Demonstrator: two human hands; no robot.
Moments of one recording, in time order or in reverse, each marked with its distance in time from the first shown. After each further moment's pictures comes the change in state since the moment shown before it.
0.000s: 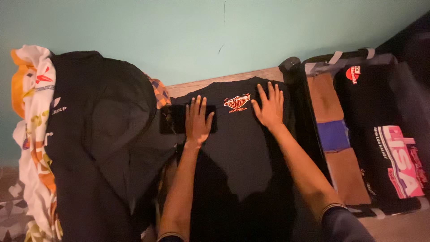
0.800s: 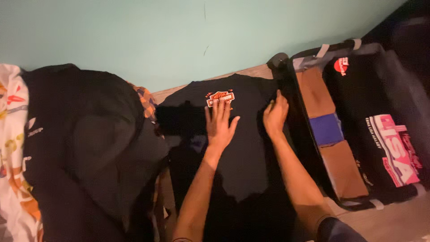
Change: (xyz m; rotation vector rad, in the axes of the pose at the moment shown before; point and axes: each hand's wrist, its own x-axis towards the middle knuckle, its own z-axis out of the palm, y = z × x) left_hand 0.010 0.099 0.040 0.134 -0.034 0.126; right_hand -0.036 0.044 0.027 0.145 0.327 0.402
